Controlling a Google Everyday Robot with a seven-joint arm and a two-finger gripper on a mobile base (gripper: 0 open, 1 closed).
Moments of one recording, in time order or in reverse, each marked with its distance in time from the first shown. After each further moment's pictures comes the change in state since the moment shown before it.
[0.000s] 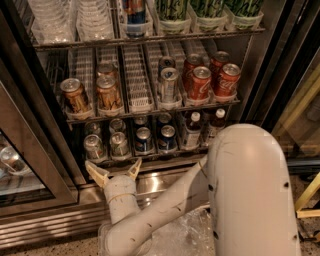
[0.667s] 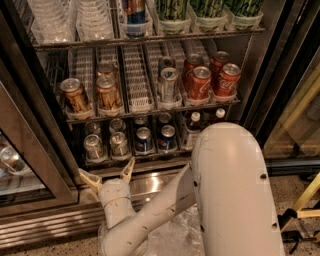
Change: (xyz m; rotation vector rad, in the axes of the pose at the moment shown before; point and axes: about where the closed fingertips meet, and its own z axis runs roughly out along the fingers) arm 0.014 0.023 0.000 -0.062 -0.034 -0.180
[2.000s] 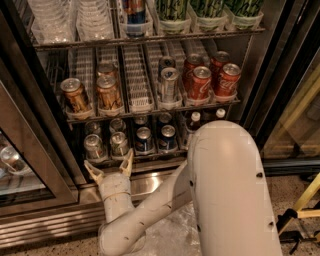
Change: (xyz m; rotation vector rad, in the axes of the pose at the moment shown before) arm -0.014 -0.007 0.012 0.046 -0.045 -0.172
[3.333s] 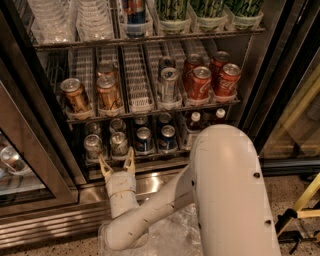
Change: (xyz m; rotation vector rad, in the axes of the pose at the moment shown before) arm 0.020 -0.026 0.011 0.055 0.003 -0.077
